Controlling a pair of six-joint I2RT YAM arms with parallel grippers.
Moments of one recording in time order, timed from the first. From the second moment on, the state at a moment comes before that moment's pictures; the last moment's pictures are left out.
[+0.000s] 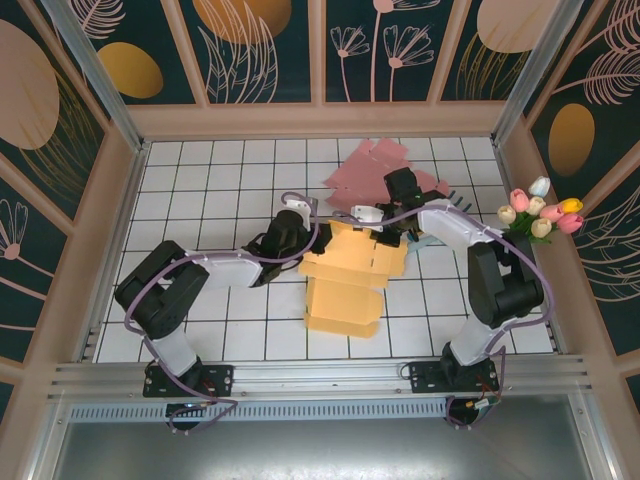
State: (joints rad) left arm -0.74 1.74 0.81 0.50 0.07 -0.63; right arm 0.38 1.68 1.12 -0.56 -0.27 -1.13
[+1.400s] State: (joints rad) left arm -0.81 1.51 0.53 0.39 -0.10 -0.69; right arm 0.40 1.57 1.02 -0.37 -0.17 -1.12
